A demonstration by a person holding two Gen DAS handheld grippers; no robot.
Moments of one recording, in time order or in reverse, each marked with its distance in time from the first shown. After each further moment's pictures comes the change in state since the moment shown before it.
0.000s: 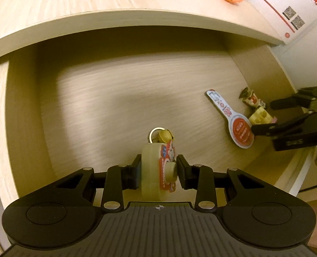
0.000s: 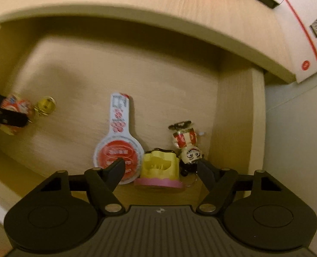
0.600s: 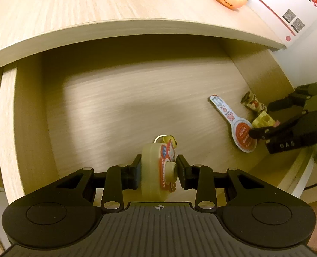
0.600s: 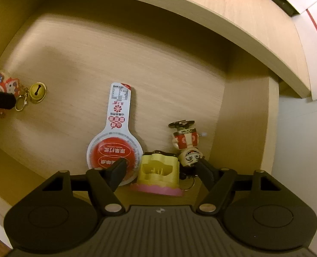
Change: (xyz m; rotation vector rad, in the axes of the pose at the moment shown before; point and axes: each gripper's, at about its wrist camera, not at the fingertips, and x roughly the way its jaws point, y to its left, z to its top) left arm -0.007 -0.007 -0.006 0.016 -0.040 0.038; right arm 0.015 0.002 0.010 -0.075 0.052 -0.046
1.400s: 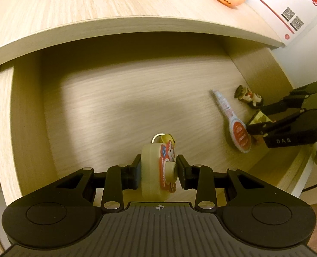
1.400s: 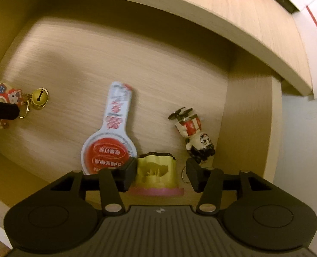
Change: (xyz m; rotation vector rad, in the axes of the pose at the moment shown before) left arm -0.003 -0.010 -0.003 -0.002 0.005 -0.005; right arm -0.001 -0.013 0.002 0.041 0.021 0.011
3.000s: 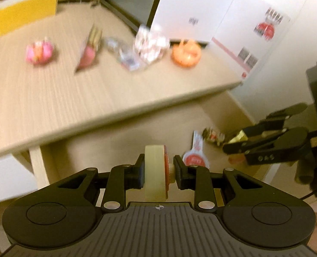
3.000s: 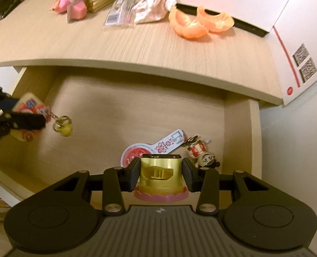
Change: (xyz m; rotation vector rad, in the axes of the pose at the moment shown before) left arm -0.093 -0.020 0.029 0.118 -0.218 -0.066; right arm -0.086 0.010 -0.012 0.156 -0.214 0.105
